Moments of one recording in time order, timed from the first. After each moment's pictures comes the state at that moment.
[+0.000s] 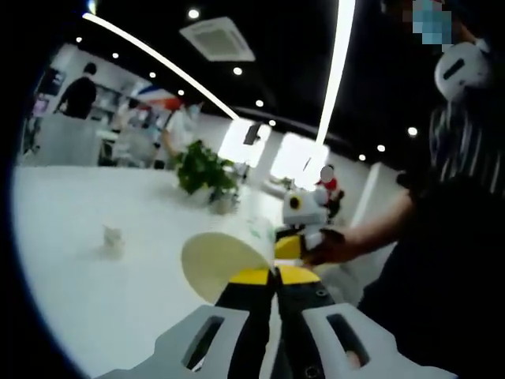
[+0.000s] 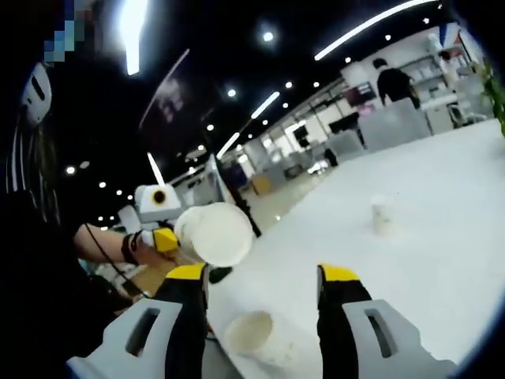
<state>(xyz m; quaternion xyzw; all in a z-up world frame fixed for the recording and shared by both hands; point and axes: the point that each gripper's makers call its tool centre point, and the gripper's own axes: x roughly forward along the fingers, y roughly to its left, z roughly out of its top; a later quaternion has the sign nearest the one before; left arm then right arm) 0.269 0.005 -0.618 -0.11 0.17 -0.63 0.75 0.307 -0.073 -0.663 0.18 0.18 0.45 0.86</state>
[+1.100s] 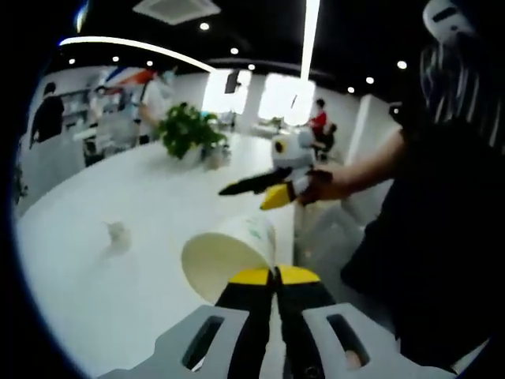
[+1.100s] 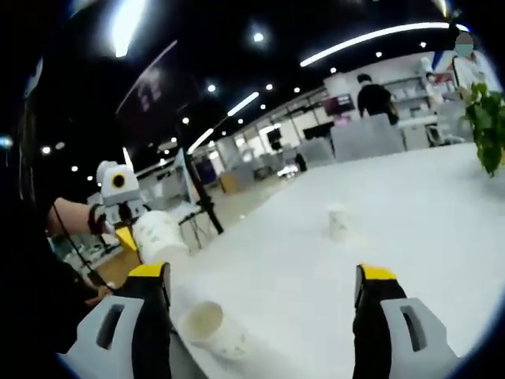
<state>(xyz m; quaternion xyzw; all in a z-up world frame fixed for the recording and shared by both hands) 0.250 0.018 -0.643 0.07 0.24 -0.66 0.71 0.329 -0.111 -0.678 0.12 0.17 0.38 0.90</state>
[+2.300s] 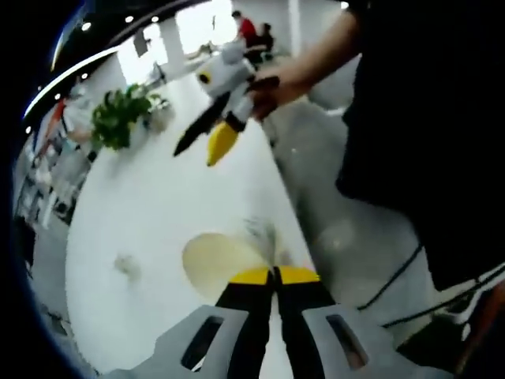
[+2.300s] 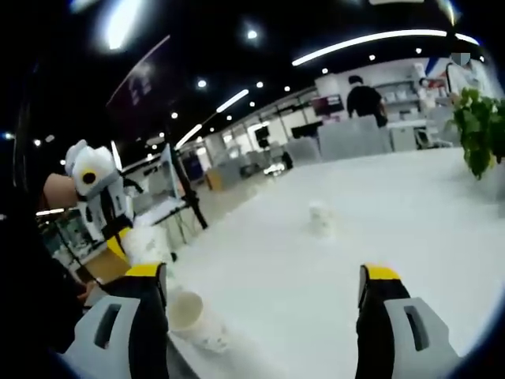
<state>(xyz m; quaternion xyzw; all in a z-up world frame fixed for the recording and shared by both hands) 0.237 0.024 -0.683 0.42 0.25 -0.69 0.53 0.333 -0.130 -0.690 0.11 0.18 0.35 0.91</state>
